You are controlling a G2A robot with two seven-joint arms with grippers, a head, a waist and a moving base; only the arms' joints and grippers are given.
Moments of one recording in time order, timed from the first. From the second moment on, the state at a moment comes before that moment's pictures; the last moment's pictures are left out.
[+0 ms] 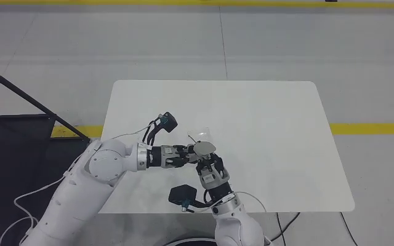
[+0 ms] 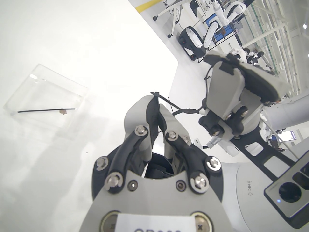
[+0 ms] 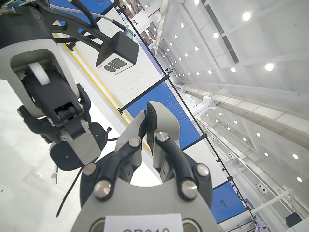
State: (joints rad) left arm 1.07 -0.97 -1.14 -1.76 0.03 -0.43 -0.94; right arm -1.57 -1.46 0.94 -1.97 -2.71 0.23 0.02
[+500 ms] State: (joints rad) left arm 1.04 -0.97 -1.14 -1.74 -0.01 -0.41 -0.98; right arm -1.58 -1.45 0.97 -2.00 -2.63 0.11 -0.07
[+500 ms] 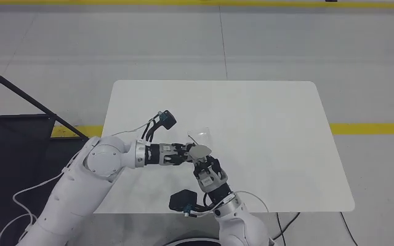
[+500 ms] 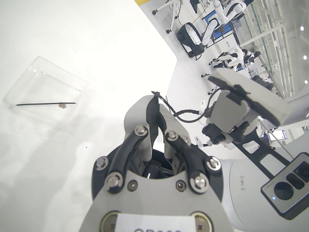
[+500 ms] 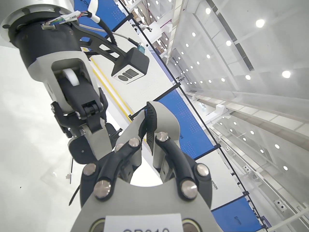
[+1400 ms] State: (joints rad) left arm 1.04 -0.97 -1.14 -1.74 -0.01 -0.41 -0.98; right arm -1.67 -1.40 1.06 -2.10 -2.64 -0.09 -0.16
